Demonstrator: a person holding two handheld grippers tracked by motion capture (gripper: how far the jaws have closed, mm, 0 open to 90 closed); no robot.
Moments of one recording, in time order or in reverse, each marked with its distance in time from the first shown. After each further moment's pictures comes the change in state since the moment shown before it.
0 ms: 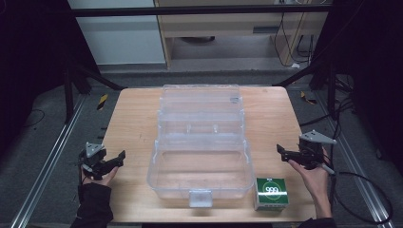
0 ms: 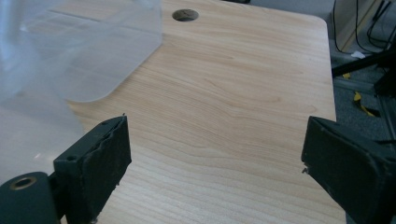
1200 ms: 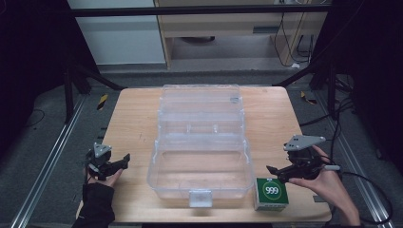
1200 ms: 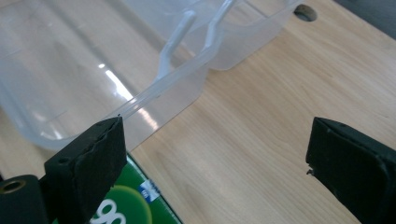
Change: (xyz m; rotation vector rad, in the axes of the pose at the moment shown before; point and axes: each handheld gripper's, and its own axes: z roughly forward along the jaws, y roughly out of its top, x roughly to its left) left arm -0.009 -0.004 0.010 0.056 -0.006 0.068; right arm 0.059 0.043 -0.060 0.202 0.282 -0.373
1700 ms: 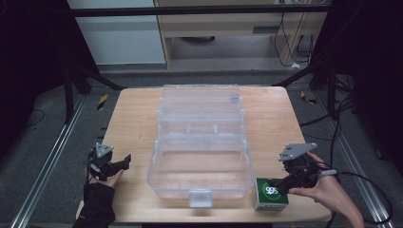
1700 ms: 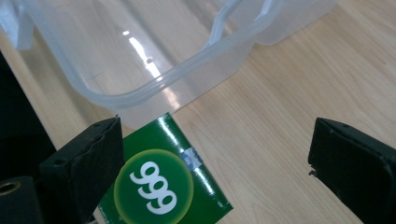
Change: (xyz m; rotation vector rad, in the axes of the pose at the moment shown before) left arm -0.003 -0.001 0.002 0.013 -0.001 0.020; right arm 0.018 -0.006 0.002 0.097 0.095 -0.069
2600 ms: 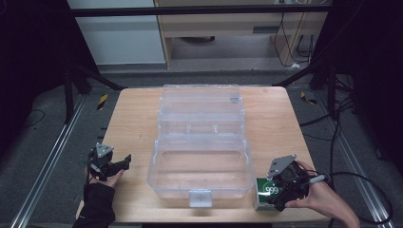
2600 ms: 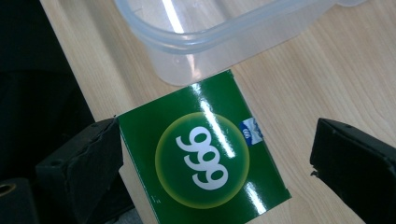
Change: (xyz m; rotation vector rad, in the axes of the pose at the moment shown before) left arm -0.001 0.000 0.000 -0.001 0.001 0.005; right arm 0.024 -0.006 0.020 0.177 0.093 -0.145
